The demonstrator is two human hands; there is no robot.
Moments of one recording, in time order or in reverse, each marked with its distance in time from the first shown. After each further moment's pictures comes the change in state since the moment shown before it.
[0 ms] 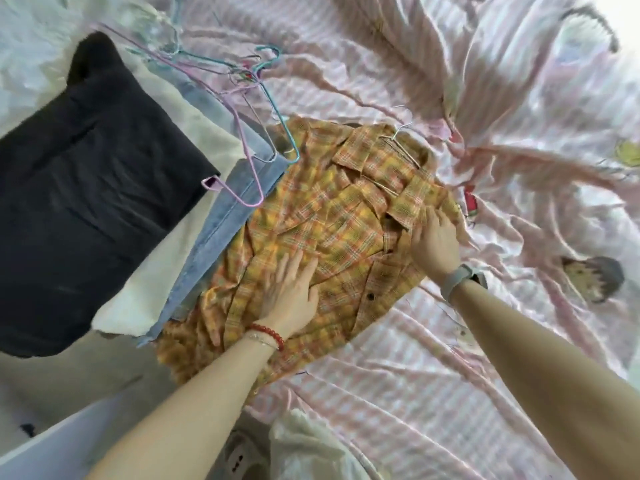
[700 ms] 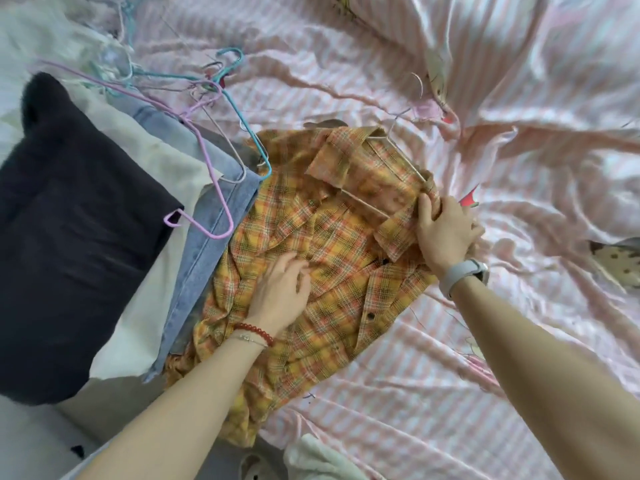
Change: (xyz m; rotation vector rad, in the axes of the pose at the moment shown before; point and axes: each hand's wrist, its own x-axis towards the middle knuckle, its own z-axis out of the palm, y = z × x) left_hand 0.057 0.015 -0.007 -0.058 0.026 0.010; right_hand 0.046 0.029 0.016 0.180 0.175 0.300
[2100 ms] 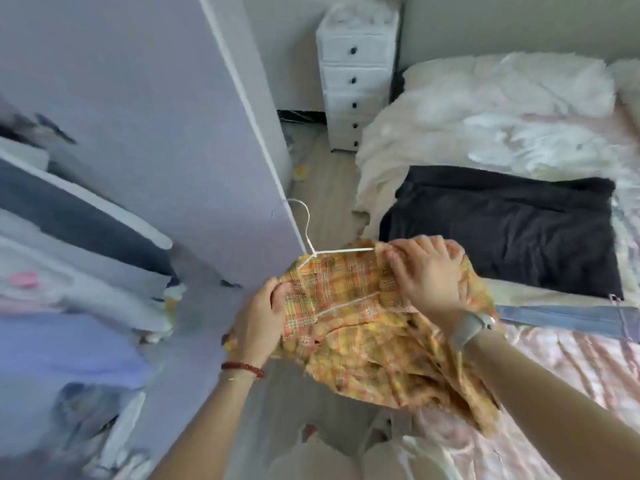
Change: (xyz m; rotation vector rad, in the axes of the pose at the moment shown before) left_hand -0.513 -0.217 0.003 -0.619 1.208 -0.989; right_hand -0.506 -0.236 0.020 0.116 -0.314 -1.787
